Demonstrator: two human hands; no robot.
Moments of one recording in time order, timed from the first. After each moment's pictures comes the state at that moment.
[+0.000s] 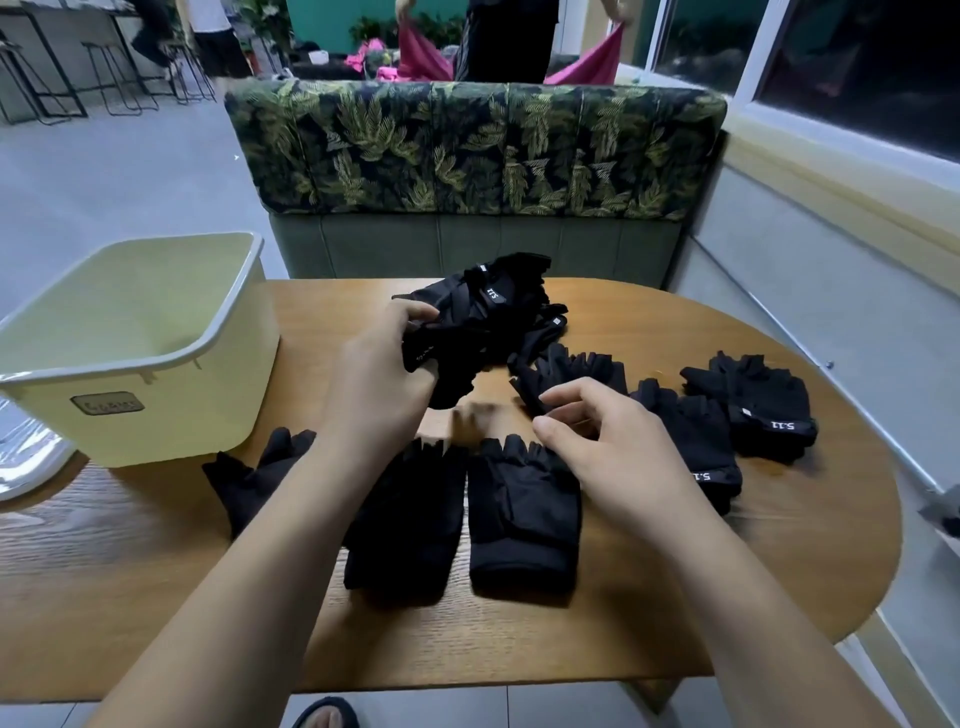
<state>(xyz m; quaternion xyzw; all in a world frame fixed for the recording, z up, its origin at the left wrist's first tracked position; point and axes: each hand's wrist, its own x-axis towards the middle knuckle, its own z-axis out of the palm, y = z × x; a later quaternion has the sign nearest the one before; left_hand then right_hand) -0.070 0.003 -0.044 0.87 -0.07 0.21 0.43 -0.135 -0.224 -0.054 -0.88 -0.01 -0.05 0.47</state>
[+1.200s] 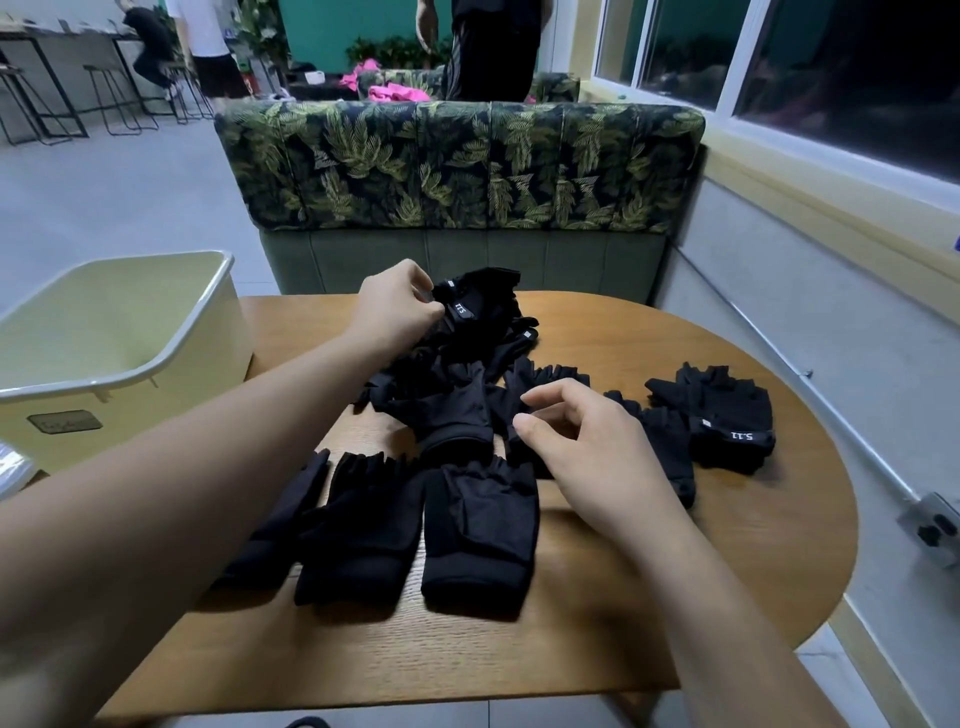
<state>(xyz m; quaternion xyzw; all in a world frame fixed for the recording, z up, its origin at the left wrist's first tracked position) 0.074 -0.030 -0.035 0.93 -0.03 0.15 0.33 -0.131 -0.248 -0.049 -0.86 0.00 -0.06 0.51</state>
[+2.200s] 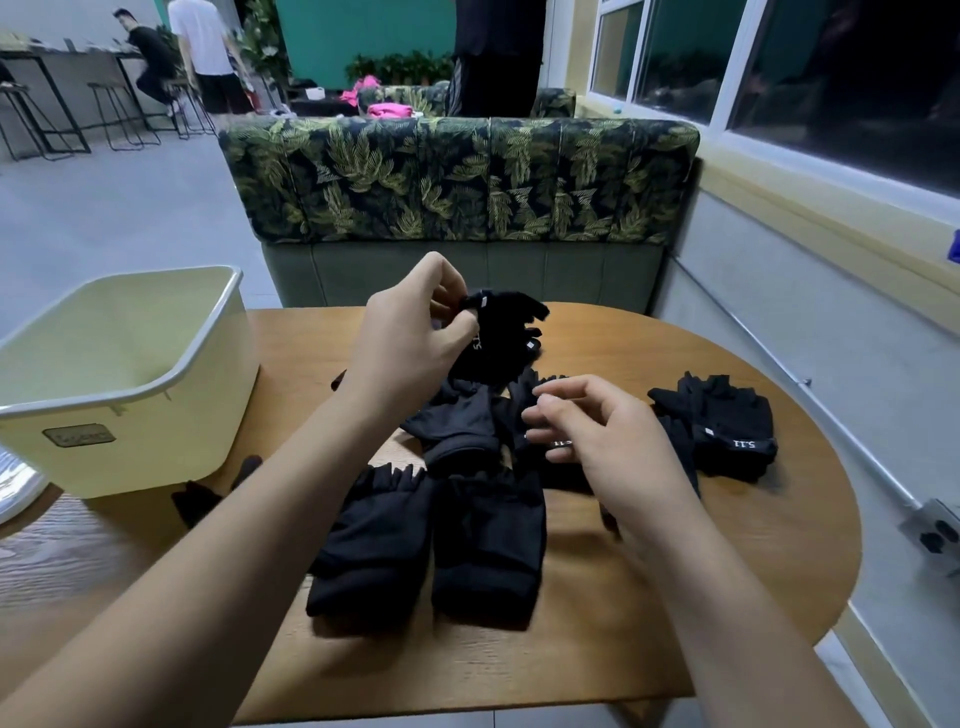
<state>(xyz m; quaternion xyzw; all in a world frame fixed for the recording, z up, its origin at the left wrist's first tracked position) -0.041 -0.050 0.005 0.85 -0.16 0.25 0.43 -0.131 -0.246 -0.036 -0.76 0.04 -0.06 0.64</state>
